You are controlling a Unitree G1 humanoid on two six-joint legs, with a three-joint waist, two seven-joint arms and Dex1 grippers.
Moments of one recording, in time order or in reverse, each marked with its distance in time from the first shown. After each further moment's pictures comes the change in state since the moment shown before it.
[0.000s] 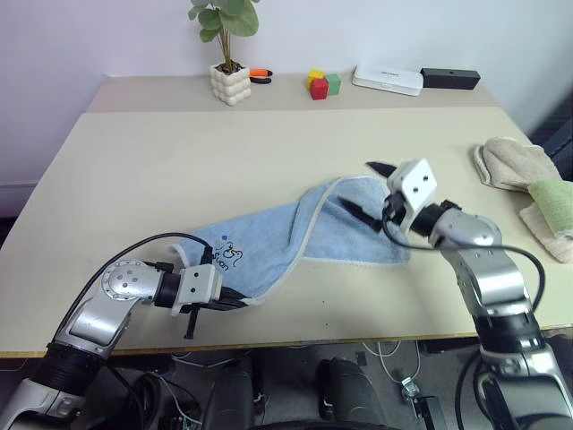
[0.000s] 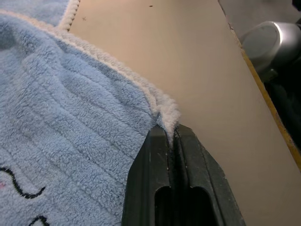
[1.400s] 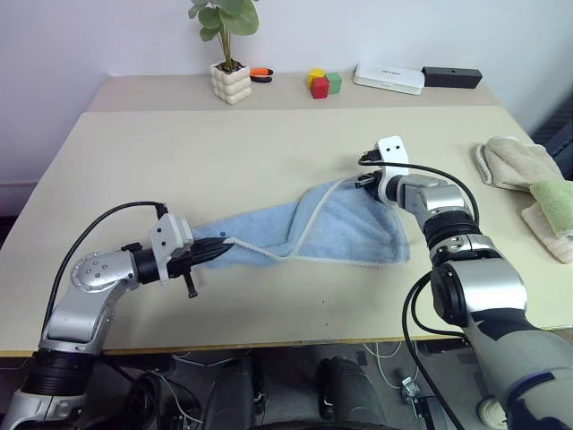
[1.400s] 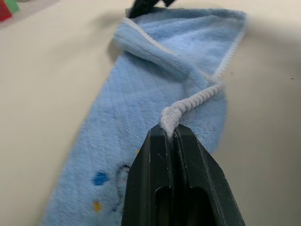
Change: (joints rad) left arm 0.005 -0.079 0.235 -0.037 -0.148 0.194 0.288; right arm -0.599 0.178 -0.020 1.067 -0.145 0.146 -0.139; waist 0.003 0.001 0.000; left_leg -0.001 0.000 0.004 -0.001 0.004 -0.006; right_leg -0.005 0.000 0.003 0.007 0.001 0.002
